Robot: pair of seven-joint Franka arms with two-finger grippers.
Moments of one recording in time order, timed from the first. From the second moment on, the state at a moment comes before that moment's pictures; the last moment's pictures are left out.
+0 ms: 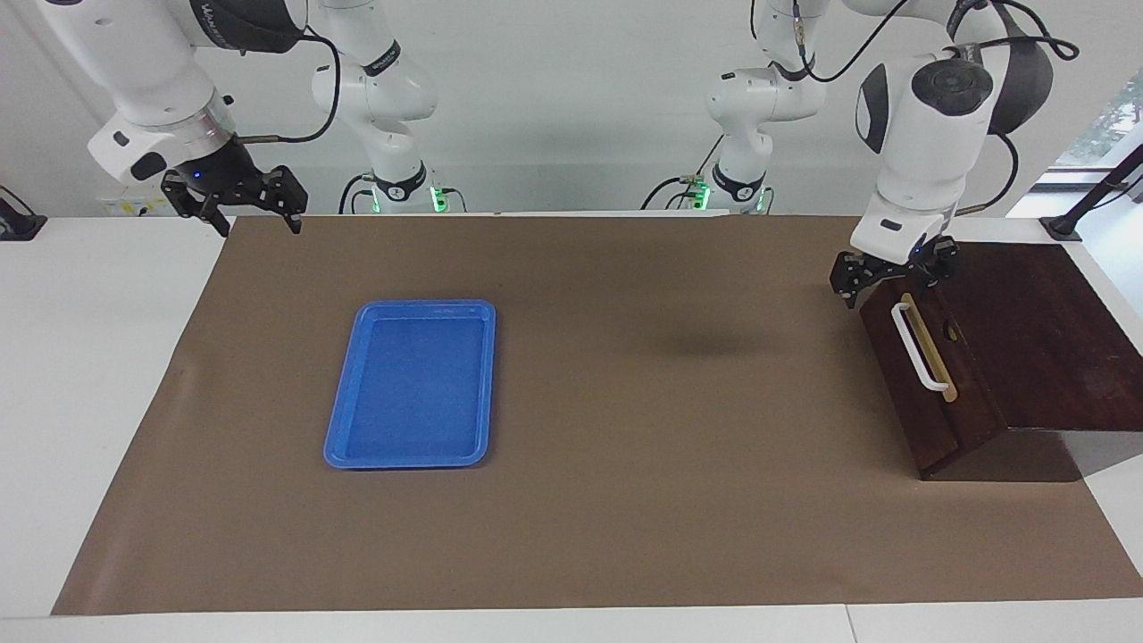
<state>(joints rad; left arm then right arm) 0.00 0.14 -0.16 -1.87 0.45 2.03 -0.23 -0.08 -0.02 0.03 -1.58 -0.03 1.45 -0.09</state>
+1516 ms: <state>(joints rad) 0.07 0.17 -0.17 -1.97 0.55 2.16 -0.24 -0.08 -0.02 0.03 -1.58 -0.03 1.45 -0.09</state>
